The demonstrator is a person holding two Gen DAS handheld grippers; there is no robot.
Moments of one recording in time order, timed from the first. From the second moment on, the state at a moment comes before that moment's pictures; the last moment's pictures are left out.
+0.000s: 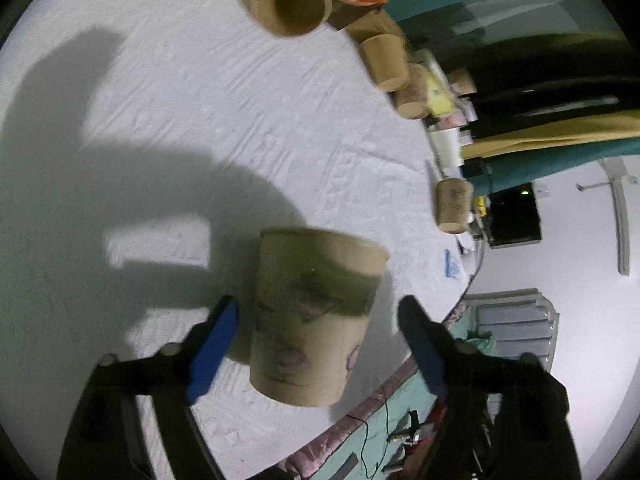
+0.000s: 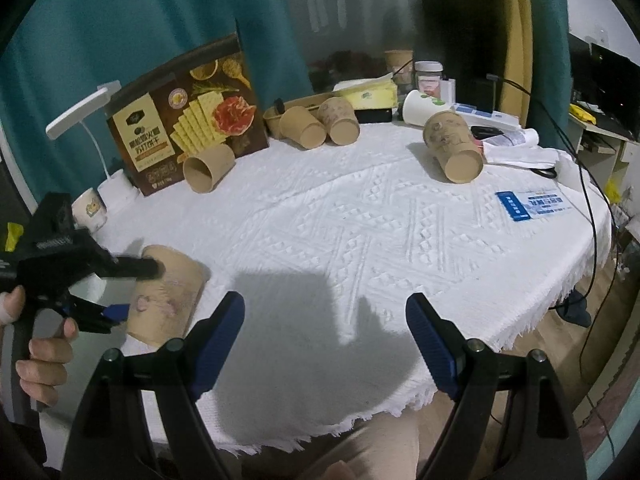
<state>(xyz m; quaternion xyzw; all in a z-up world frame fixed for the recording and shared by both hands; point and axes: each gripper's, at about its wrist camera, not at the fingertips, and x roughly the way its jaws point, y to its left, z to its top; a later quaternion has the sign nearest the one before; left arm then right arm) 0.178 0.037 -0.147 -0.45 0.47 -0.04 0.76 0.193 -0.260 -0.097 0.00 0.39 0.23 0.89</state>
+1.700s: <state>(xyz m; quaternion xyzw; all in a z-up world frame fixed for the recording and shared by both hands) 0.033 0.098 -0.108 -0.19 0.33 0.07 0.92 0.244 -0.088 -0.099 -0.11 0.39 0.37 0.83</state>
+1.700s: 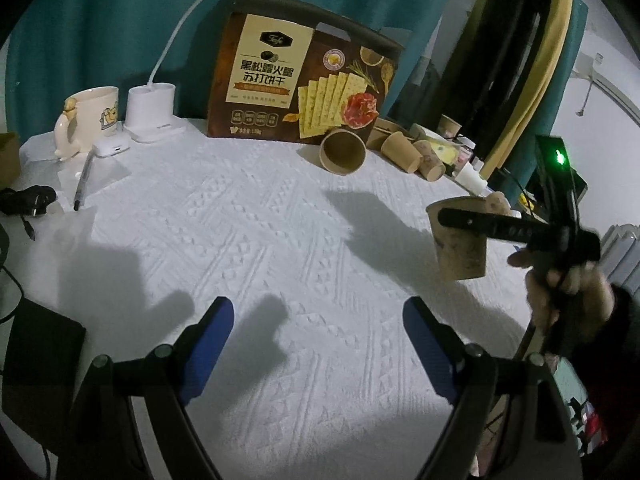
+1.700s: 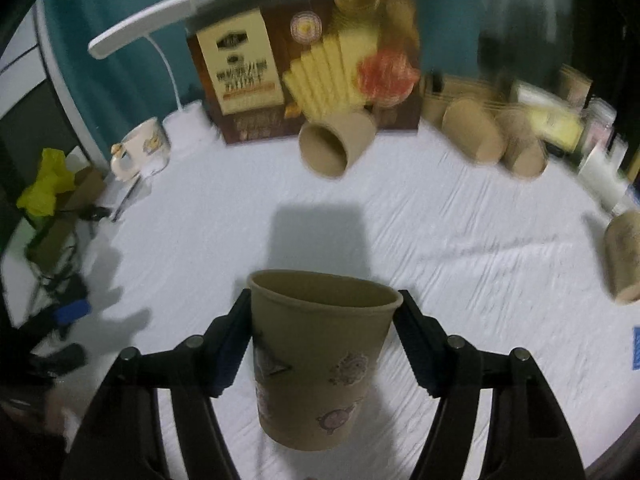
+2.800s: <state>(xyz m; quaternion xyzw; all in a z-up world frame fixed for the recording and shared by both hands) 0.036 0.057 -0.100 -0.09 0.33 0.13 0.93 0.153 -0.128 -0.134 -0.13 0.28 0.31 0.90</state>
